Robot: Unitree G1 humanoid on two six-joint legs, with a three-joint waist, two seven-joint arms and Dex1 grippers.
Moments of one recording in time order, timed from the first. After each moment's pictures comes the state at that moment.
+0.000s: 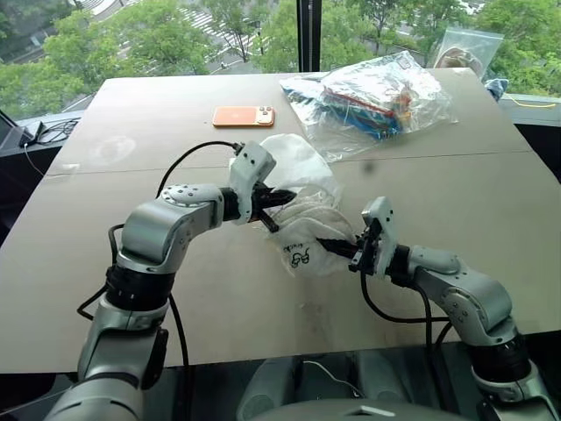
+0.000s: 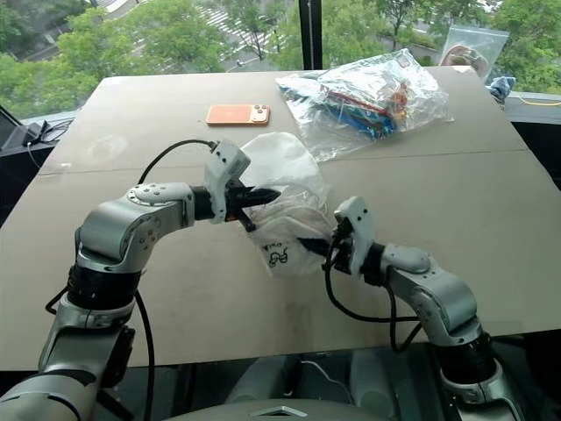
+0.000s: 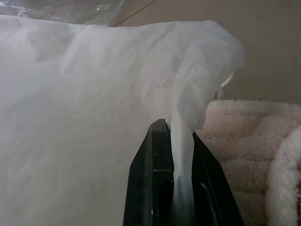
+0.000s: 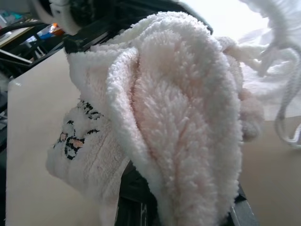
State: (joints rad) left arm -0.61 0.61 -0.09 -0.23 -0.45 1.01 -0.70; right arm -0.24 -0.33 0.16 -0.43 0.55 0.81 0.55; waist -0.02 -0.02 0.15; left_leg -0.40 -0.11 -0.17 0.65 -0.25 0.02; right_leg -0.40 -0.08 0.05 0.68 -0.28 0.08
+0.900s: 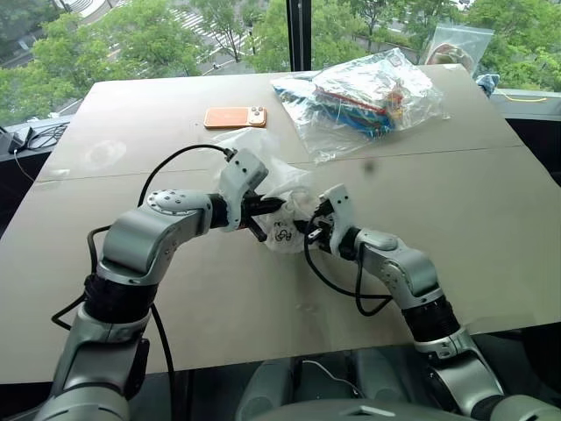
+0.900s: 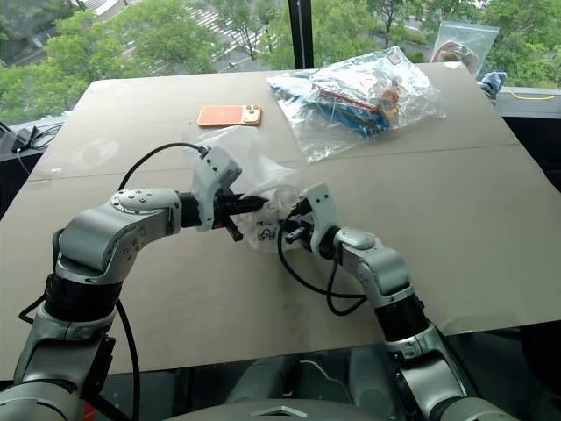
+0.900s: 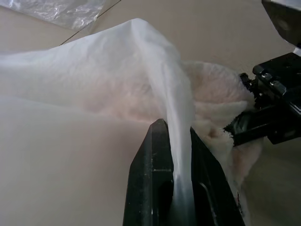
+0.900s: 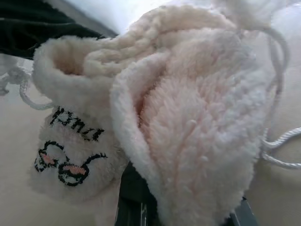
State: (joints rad) left arm -0.56 0.69 -0.09 -0.31 -0.45 1.03 -0.69; right arm -0.47 -0.03 0.27 0.01 0.32 0.69 0.42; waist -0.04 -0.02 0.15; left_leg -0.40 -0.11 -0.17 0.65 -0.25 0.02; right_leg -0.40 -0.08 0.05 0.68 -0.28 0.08
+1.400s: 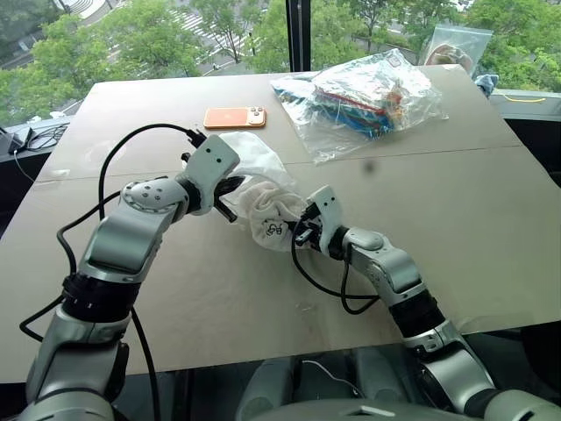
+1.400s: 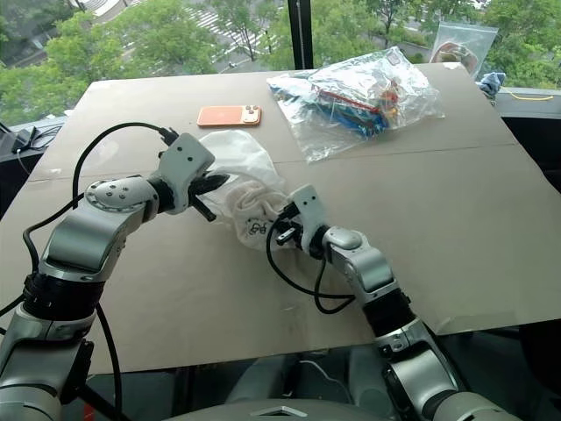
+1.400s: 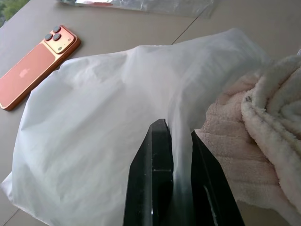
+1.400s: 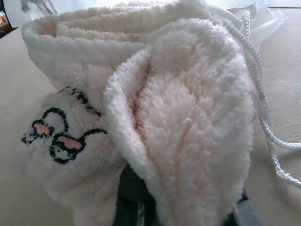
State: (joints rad) left arm -0.53 0.78 -0.10 -0.22 -0.19 0.77 -0.59; right arm -0.50 0.02 0.26 0.14 0.26 0.58 0.45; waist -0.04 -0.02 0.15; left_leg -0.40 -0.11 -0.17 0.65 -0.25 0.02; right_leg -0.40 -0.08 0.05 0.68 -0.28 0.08
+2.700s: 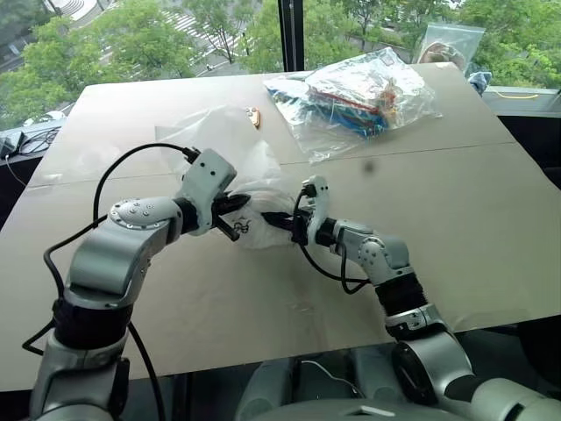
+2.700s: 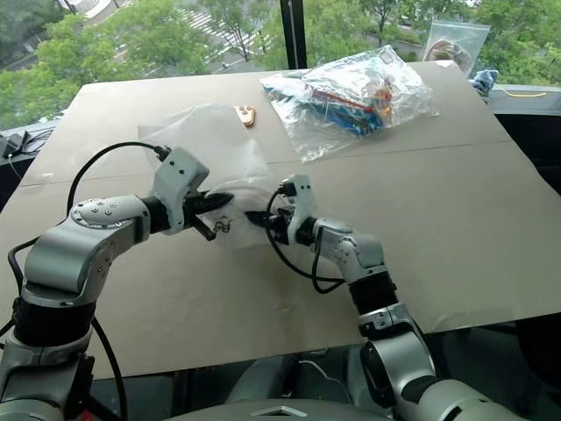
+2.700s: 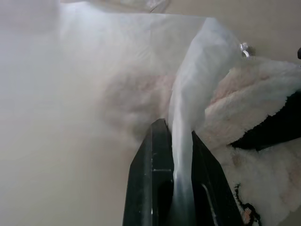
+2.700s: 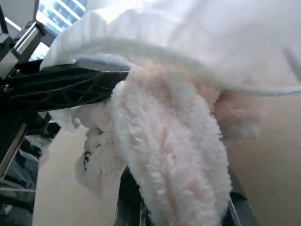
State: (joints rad) left arm -0.46 0.73 0.07 -0.43 -0.38 1.10 -0.63; right arm -0.62 0.14 0.07 0.29 0.54 0.74 0.49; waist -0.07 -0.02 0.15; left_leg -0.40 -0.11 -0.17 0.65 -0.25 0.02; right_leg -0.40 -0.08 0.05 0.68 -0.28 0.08
